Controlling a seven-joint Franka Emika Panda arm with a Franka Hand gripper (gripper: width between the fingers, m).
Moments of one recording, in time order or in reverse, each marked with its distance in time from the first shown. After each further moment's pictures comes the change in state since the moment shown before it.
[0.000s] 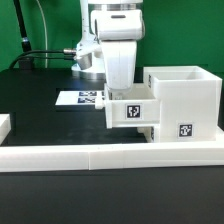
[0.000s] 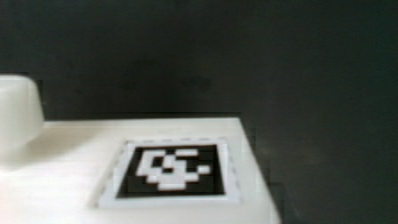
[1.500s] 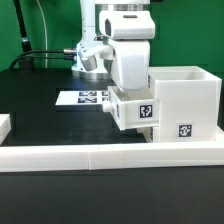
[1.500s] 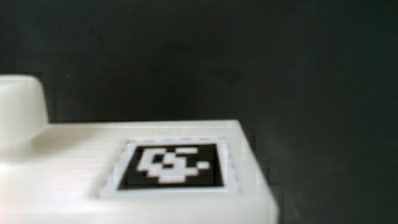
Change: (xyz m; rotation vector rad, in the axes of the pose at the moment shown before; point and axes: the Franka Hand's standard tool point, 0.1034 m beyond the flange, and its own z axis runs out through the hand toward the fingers) arm 0.007 0.008 0.001 -0.031 -0.030 -0.119
